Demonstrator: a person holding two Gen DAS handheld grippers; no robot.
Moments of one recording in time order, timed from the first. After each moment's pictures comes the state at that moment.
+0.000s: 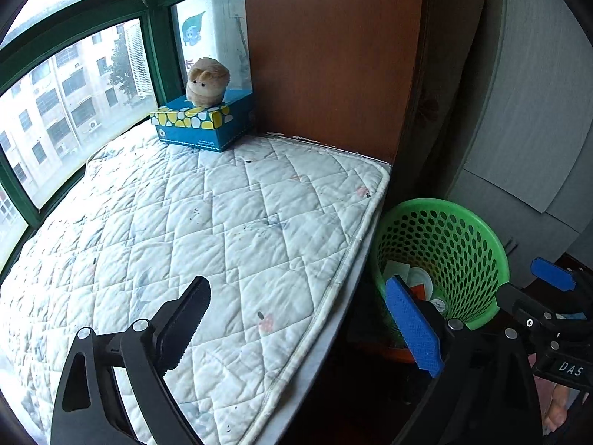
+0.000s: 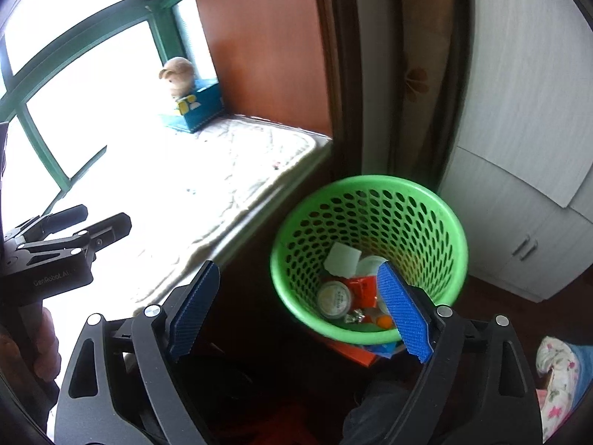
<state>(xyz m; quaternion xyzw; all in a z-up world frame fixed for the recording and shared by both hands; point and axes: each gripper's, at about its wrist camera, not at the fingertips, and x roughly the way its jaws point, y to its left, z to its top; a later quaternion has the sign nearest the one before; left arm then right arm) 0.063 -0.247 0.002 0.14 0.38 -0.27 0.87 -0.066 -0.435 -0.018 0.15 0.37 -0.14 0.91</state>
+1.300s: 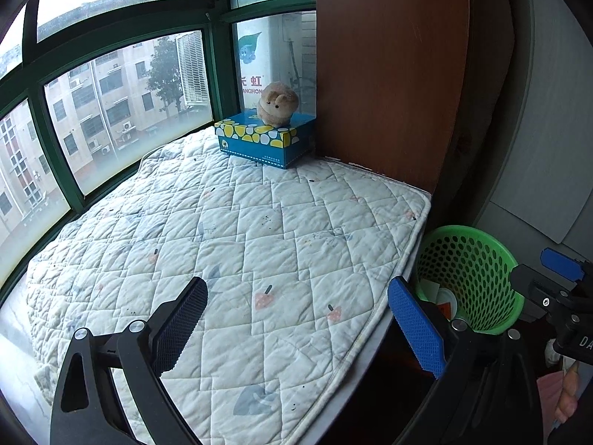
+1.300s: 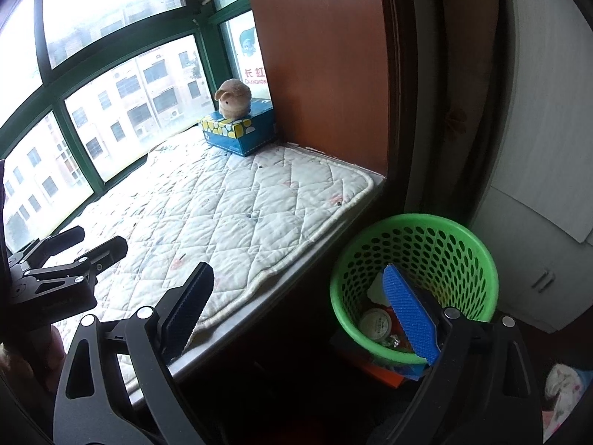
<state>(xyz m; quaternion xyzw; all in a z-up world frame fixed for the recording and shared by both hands) 0.053 -0.174 0.027 0.10 0.34 -0.21 0.91 -0.049 -0.395 0.015 0.13 0.33 -0.09 0.93</state>
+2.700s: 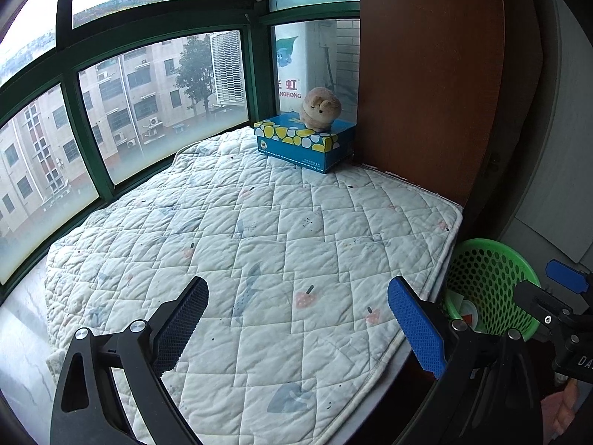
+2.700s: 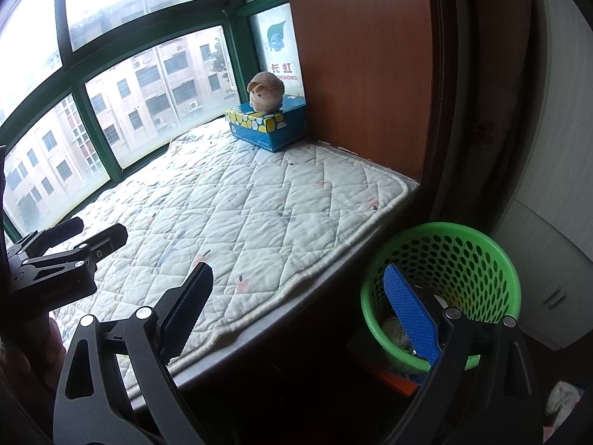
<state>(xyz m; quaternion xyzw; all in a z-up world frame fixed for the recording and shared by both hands) 0.060 -0.143 0.028 0.09 0.34 -0.16 0.92 -0.028 -0.365 0.015 0.11 0.33 -0.05 0.94</state>
